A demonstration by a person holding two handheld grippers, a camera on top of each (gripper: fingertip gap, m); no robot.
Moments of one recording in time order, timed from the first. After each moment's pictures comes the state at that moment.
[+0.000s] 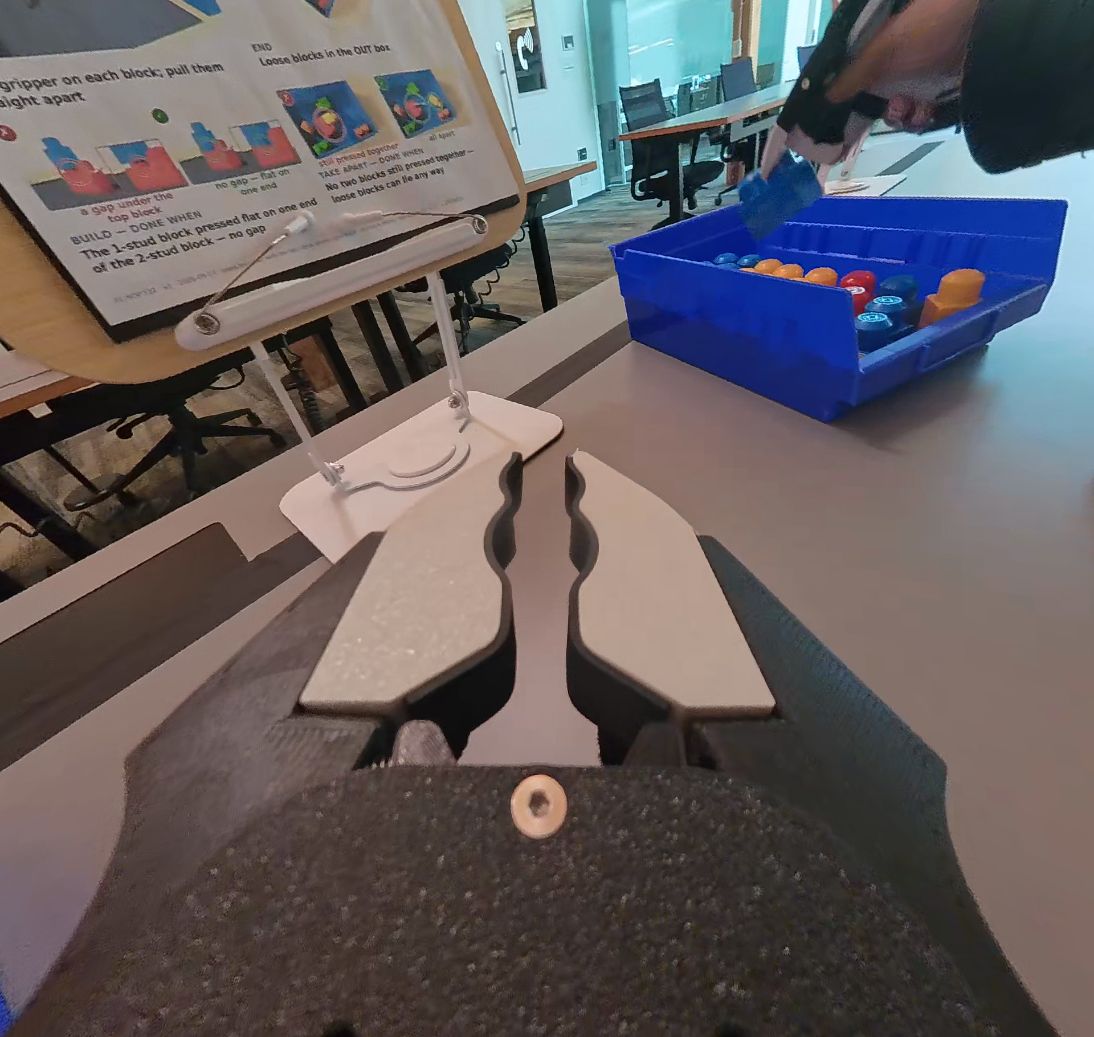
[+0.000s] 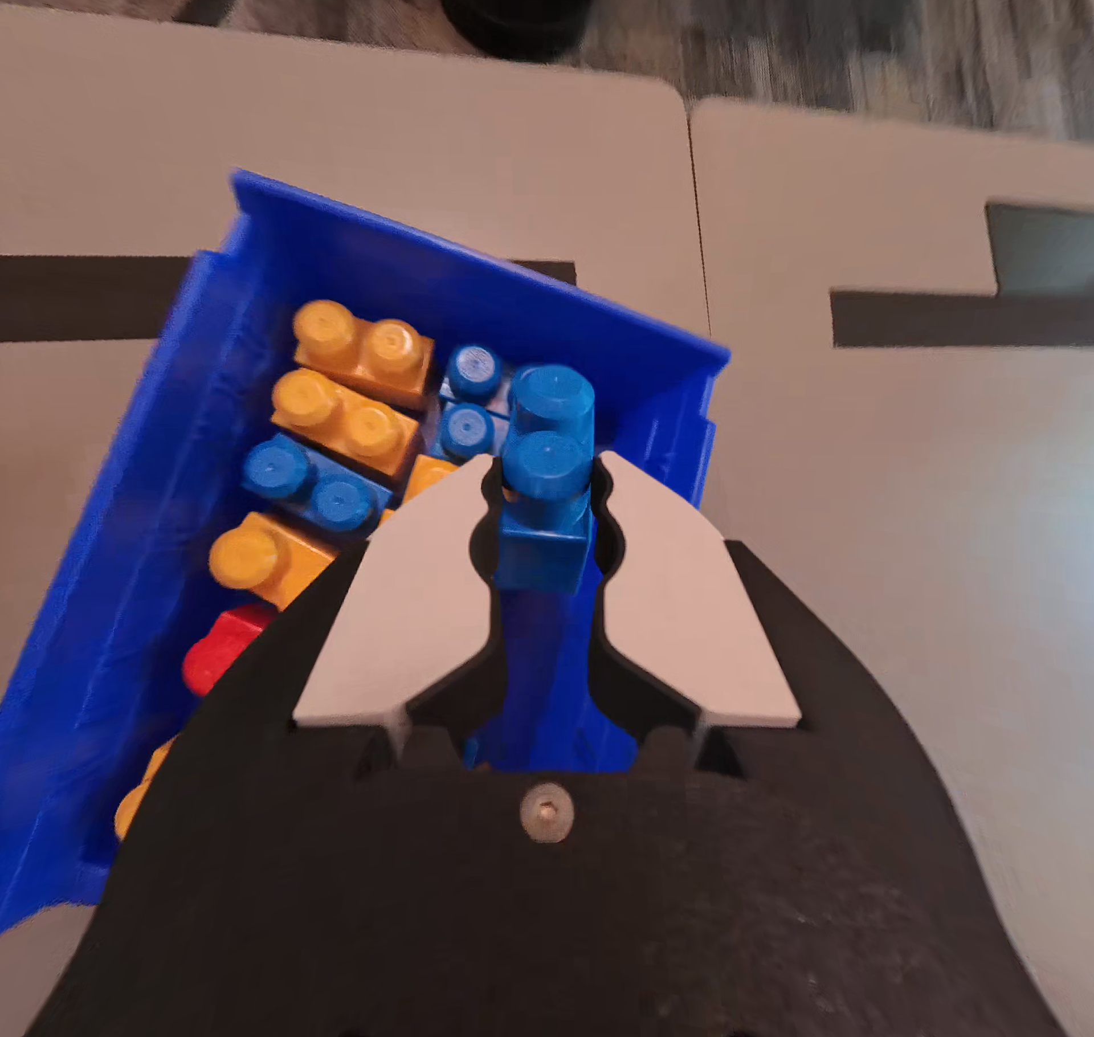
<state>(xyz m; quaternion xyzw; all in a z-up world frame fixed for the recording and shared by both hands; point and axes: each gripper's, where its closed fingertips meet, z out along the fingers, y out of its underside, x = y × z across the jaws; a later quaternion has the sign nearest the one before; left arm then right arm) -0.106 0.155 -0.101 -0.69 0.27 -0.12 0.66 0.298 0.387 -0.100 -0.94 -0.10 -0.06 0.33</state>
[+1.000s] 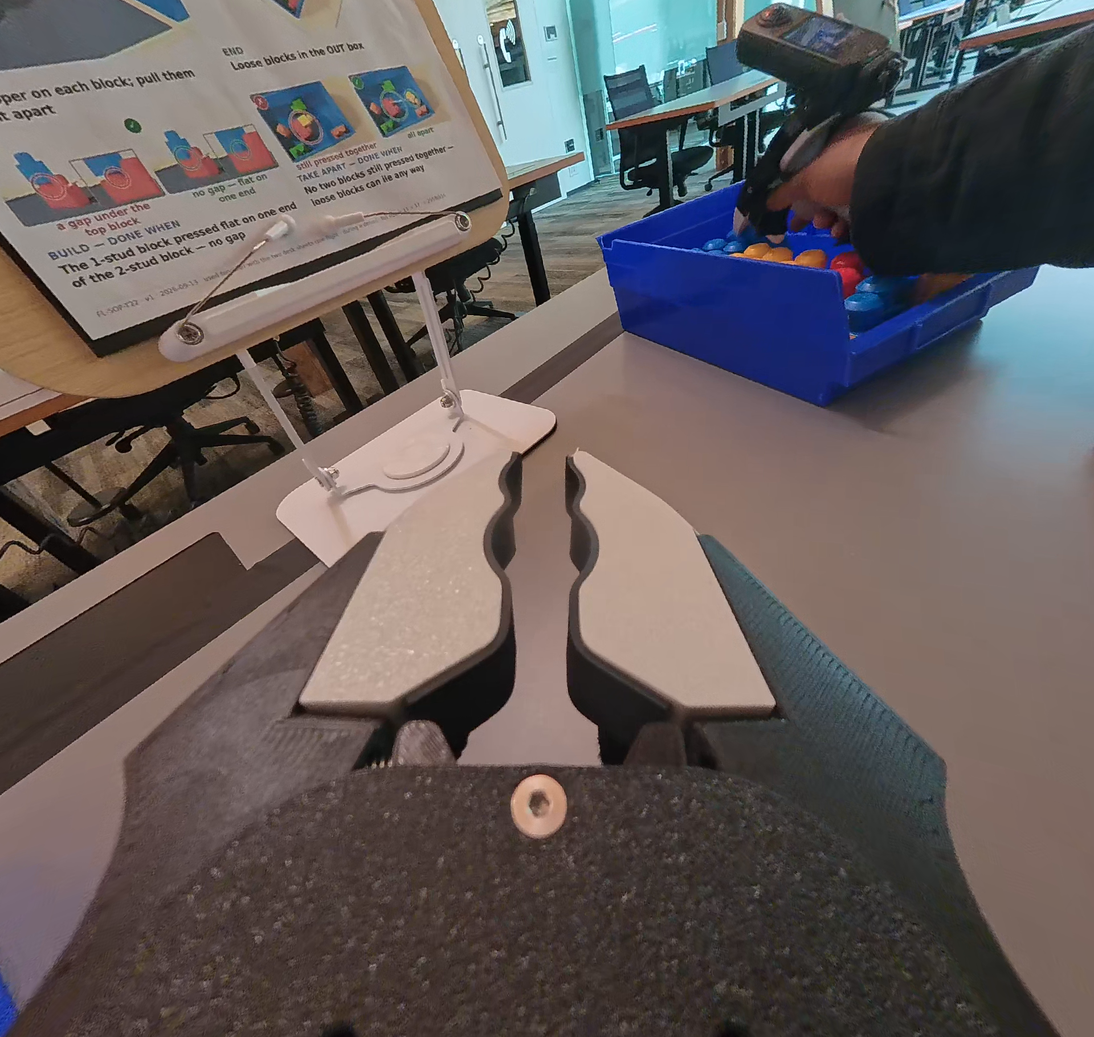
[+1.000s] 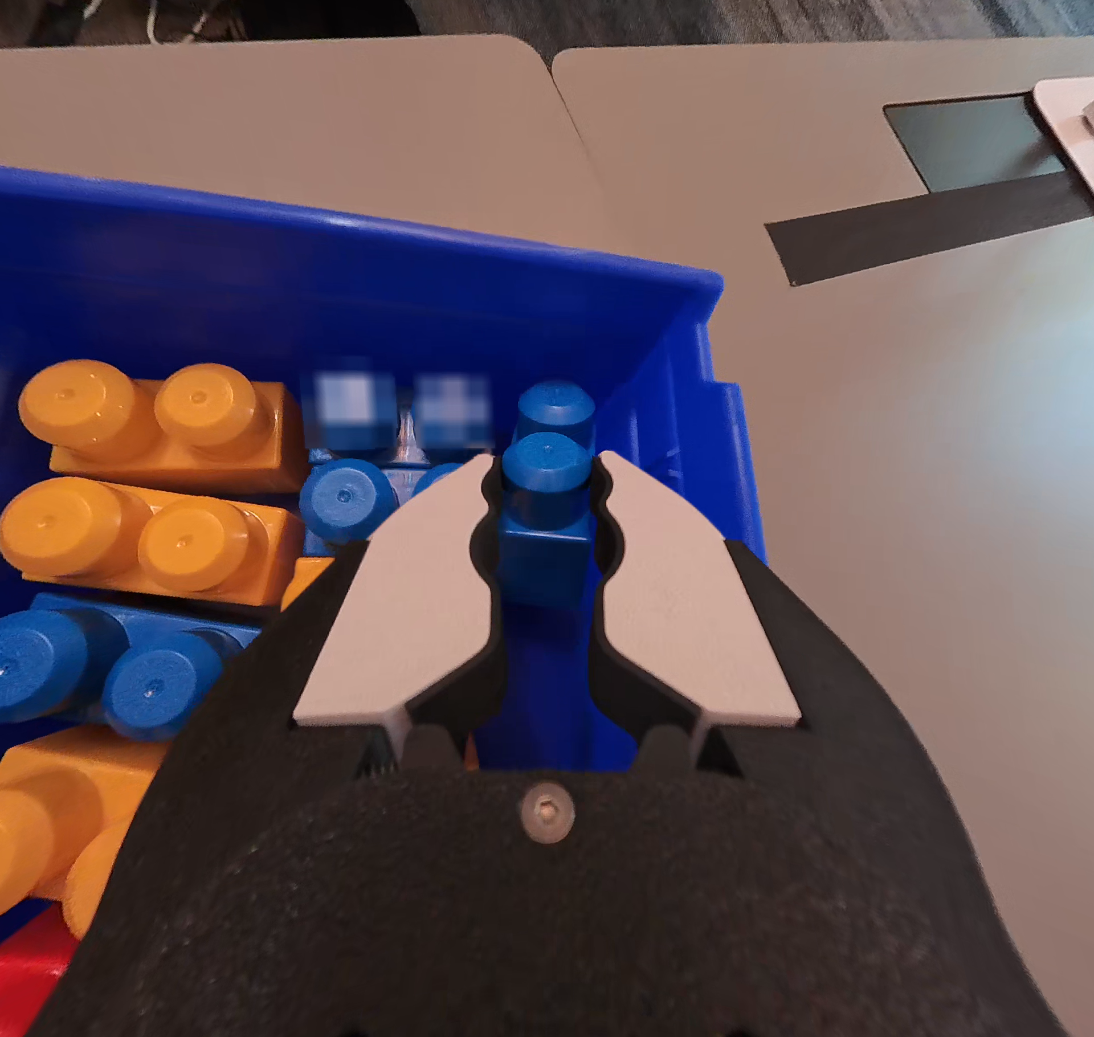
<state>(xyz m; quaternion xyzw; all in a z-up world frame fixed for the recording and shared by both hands) -0.102 0.153 -0.103 -0.69 0.29 -0.11 0.66 0.326 0.415 -0.171 -0.91 0.02 -0.13 0.39</state>
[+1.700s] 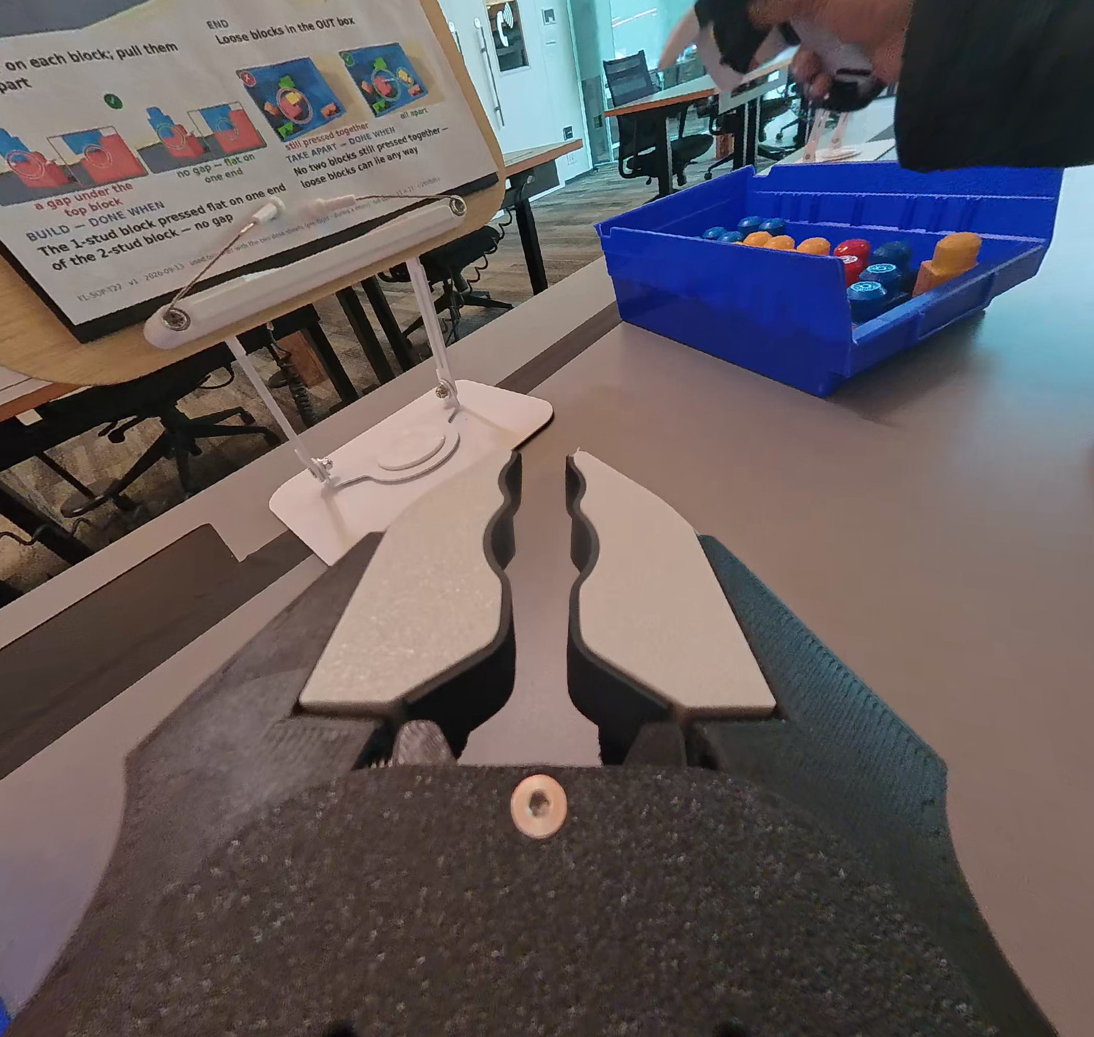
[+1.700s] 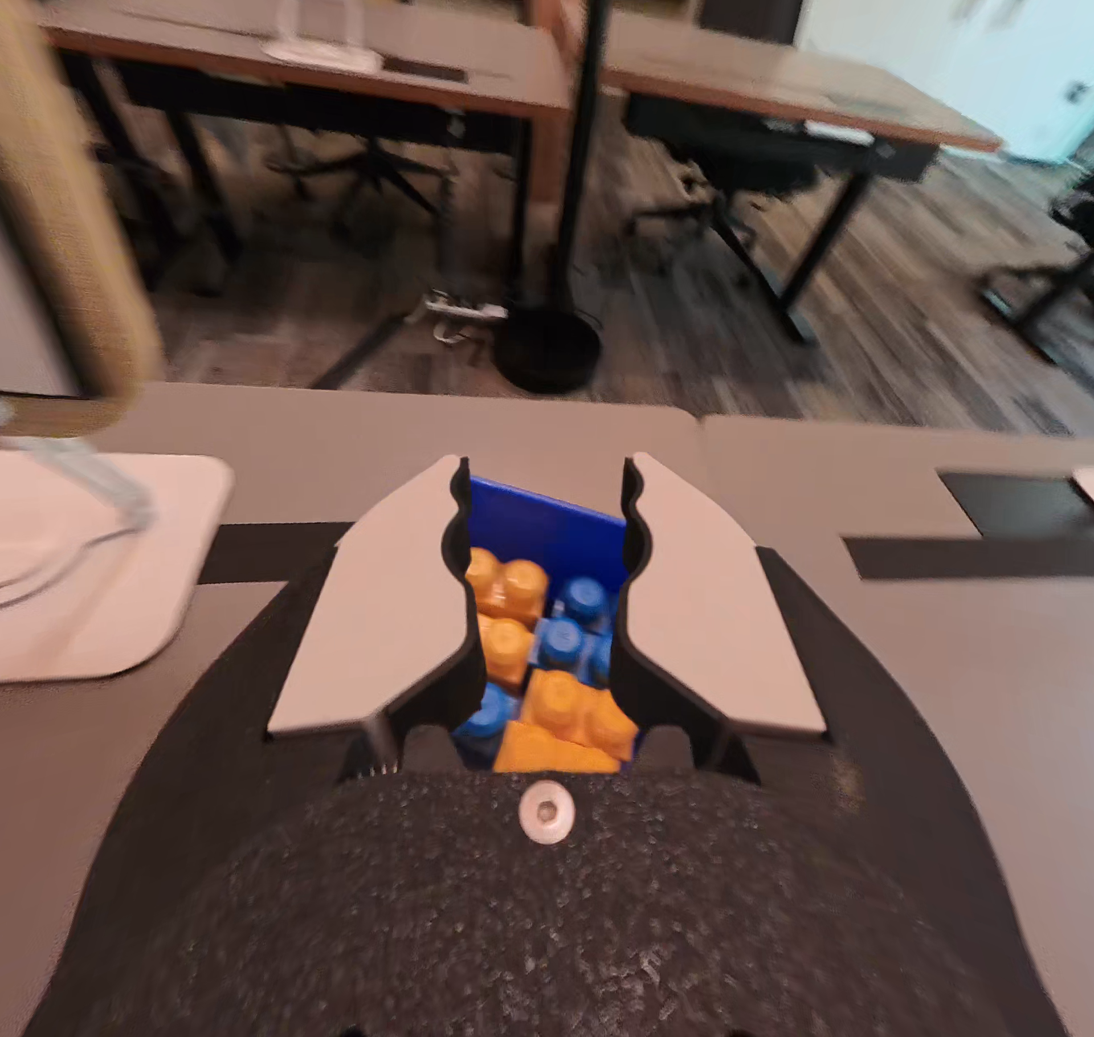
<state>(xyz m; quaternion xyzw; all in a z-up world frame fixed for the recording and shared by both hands) -0.101 0.154 -0.109 -0.69 0.29 -0.11 0.65 0.219 0.410 -0.024 -0.81 -0.11 -0.01 0.57</state>
